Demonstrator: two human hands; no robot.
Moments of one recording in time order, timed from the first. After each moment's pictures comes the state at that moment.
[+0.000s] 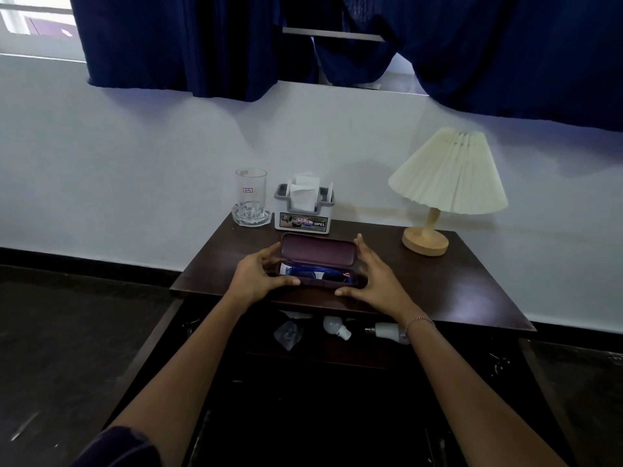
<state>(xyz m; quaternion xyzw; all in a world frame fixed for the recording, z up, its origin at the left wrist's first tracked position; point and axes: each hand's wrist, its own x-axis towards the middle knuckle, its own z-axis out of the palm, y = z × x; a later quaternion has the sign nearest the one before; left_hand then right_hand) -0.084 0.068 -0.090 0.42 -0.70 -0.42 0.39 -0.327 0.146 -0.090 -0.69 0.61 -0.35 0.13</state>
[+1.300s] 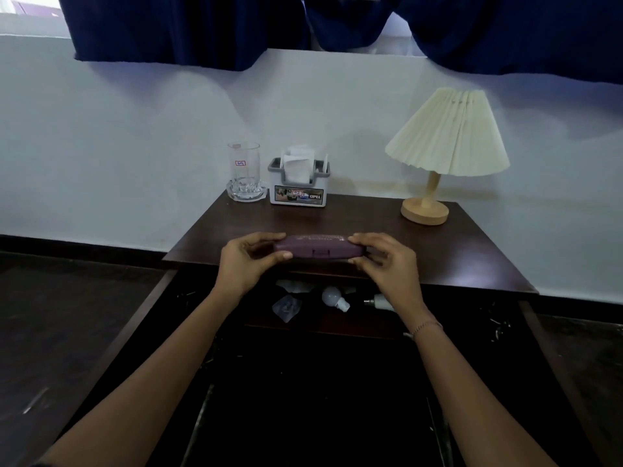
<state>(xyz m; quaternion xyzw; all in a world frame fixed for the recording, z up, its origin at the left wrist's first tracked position) -0.077 0.112 -0.099 0.37 -0.67 -0.40 0.49 -0.311 0.197 -0.101 -0.63 0.53 -0.56 0.07</state>
